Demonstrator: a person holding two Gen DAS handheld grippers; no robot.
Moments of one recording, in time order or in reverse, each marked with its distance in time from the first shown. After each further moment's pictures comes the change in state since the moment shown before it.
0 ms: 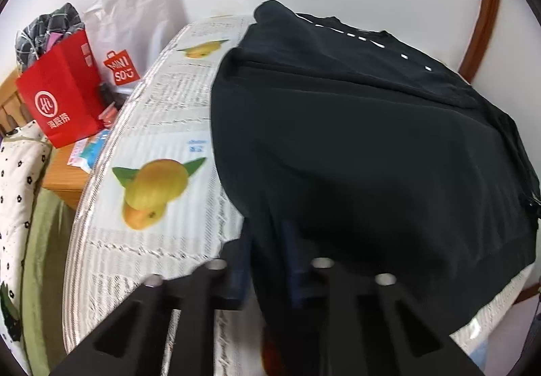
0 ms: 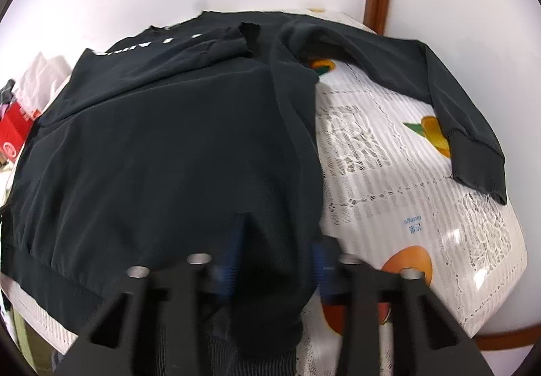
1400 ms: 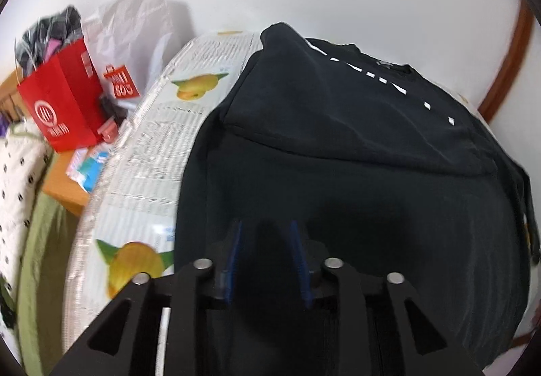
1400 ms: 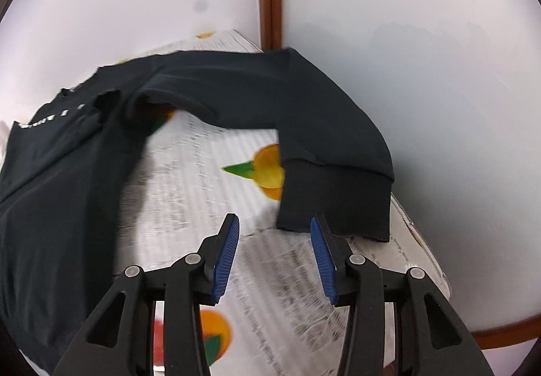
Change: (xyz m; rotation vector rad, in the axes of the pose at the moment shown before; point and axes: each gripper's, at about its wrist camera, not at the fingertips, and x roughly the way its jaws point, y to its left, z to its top) left arm 0.021 -0.020 0.088 -0.134 0.011 0.025; right arm 0.006 -0.152 0.045 0.212 -0.036 -0.191
